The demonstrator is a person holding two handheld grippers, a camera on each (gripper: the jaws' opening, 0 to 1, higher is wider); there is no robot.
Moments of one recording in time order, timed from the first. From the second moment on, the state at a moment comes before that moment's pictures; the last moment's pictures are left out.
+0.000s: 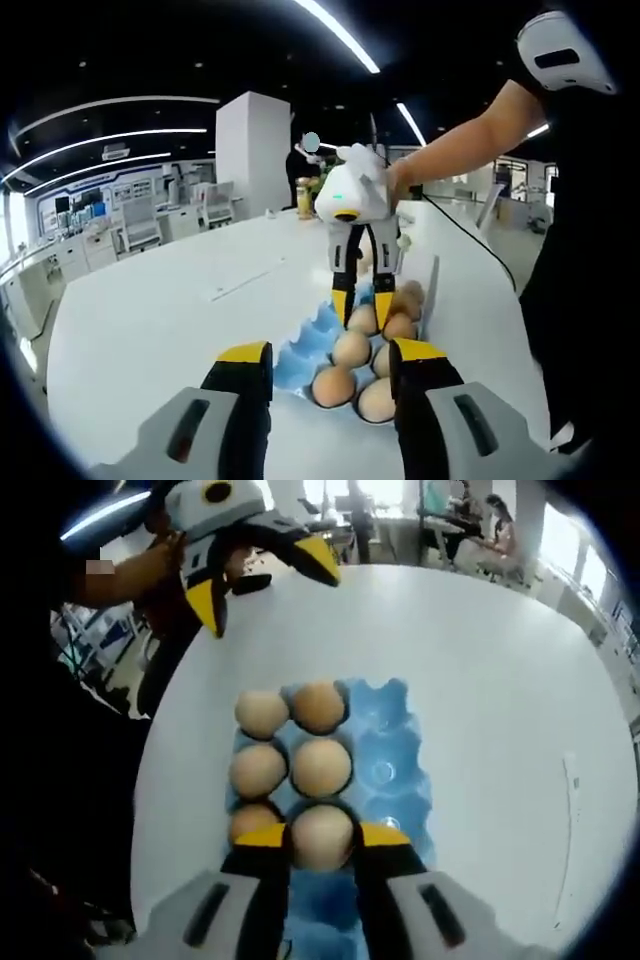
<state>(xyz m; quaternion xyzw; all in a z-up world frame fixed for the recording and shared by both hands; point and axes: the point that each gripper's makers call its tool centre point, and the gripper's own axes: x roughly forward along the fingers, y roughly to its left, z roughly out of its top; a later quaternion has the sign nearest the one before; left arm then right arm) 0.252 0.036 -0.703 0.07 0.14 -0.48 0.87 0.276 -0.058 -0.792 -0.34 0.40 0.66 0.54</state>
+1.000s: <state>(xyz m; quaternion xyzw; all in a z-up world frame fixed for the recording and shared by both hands) 0.254 0.033 -0.699 0.08 0.14 -0.48 0.86 0.280 -0.106 -0.769 -0.31 0.36 0.65 0.60</state>
